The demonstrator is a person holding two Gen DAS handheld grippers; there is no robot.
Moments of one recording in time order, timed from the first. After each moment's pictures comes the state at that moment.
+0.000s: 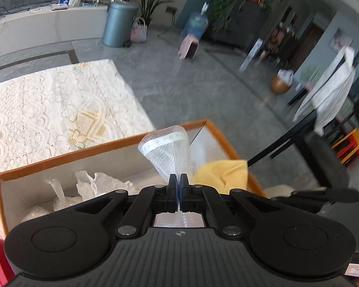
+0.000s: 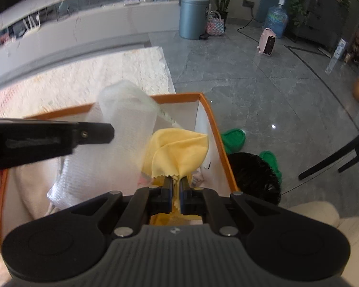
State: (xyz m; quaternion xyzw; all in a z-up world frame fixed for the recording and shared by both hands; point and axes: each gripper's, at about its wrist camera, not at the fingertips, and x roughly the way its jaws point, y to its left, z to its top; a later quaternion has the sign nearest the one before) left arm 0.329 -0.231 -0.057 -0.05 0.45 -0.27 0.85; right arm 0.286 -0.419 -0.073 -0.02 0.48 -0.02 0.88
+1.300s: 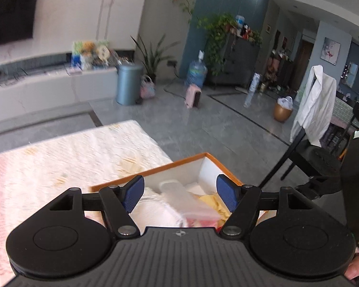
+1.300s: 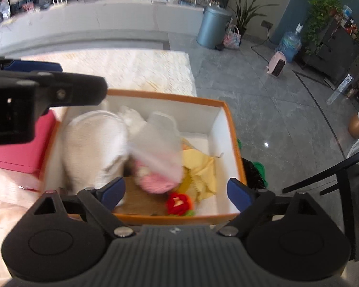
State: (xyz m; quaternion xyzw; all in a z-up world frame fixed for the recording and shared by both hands) left arm 0.201 -0.155 0.052 -0.01 0.30 -0.24 0.92; right arm 0.185 -0.345 -0.003 -0.08 0.45 0.01 0.89
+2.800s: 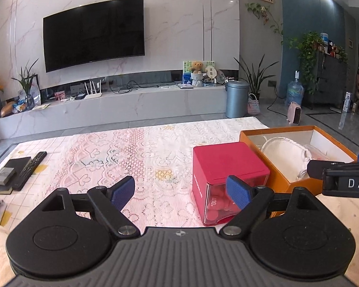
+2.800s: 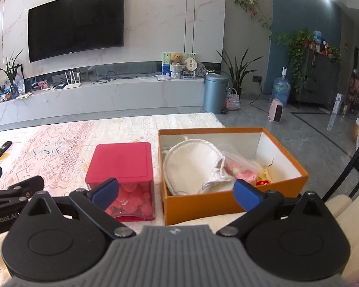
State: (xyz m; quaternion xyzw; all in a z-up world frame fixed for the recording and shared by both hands) left arm 0.043 -0.024 -0.009 0.01 0.25 0.01 0.97; right arm 0.039 -0.220 -0.025 0.01 0.27 0.00 0.96
